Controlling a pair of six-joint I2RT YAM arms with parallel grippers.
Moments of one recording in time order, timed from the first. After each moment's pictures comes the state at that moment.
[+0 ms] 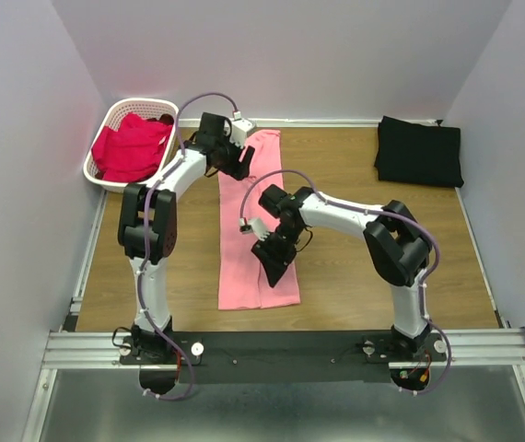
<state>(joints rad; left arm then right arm) -0.25 2.03 1.65 -0.37 0.34 0.26 0.80 2.02 1.43 -0.92 -0.65 -0.24</state>
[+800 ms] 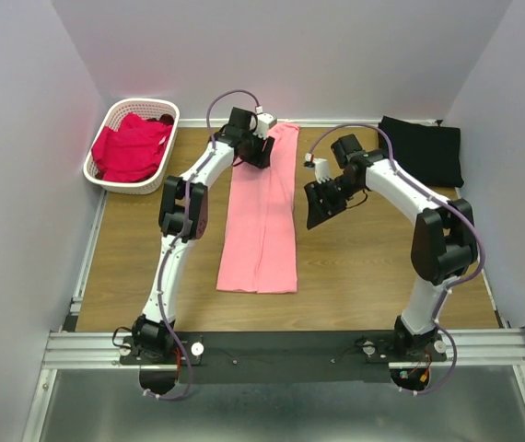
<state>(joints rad) -0.32 2.56 2.25 -0.48 0.33 0.15 0.37 1.85 1.47 -0.91 -0.61 -0.19</state>
